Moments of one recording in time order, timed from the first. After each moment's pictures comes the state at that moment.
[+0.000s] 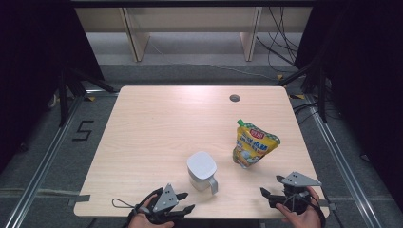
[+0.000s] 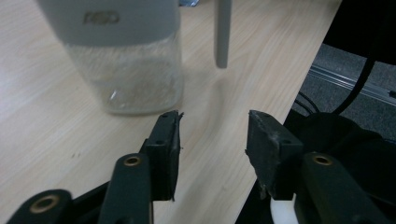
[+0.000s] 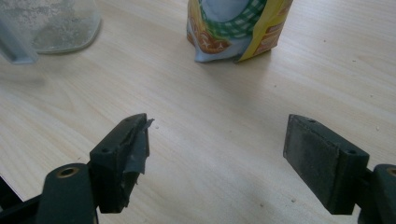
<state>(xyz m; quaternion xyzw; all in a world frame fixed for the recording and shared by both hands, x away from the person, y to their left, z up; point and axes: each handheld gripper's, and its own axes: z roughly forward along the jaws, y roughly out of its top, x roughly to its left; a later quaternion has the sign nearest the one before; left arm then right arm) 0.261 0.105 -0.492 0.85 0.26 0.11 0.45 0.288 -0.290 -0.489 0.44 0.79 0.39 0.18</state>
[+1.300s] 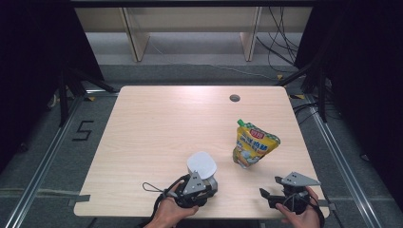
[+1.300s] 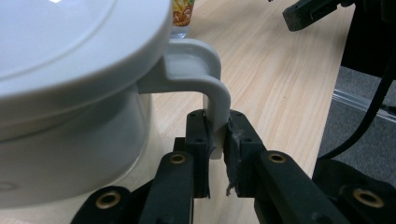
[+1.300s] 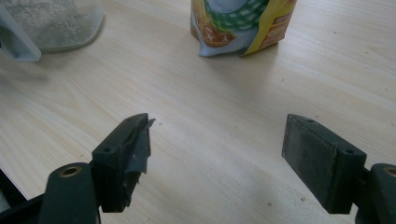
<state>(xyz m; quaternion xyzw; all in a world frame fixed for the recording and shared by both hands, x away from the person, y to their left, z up) 0.299 0.044 -0.495 0.84 0.26 0.08 0.47 0.291 -0.292 -0.493 0.44 0.79 0.39 0.17</state>
